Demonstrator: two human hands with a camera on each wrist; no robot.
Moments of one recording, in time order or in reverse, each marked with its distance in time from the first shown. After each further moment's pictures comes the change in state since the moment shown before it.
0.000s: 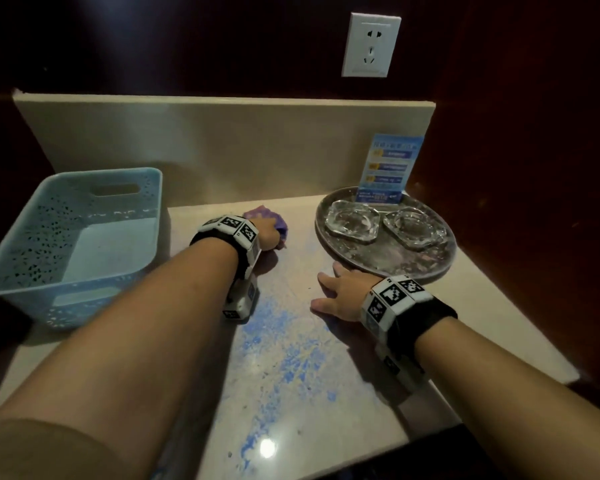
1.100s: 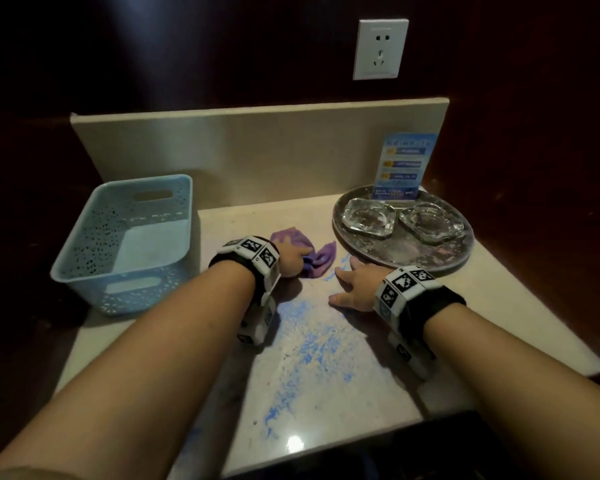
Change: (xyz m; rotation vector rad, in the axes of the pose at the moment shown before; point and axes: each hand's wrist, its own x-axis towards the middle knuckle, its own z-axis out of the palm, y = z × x) left_hand -0.063 0.012 0.015 0.160 -0.134 0.105; right_hand -0.005 -0.002 0.001 -0.021 0.040 -0.018
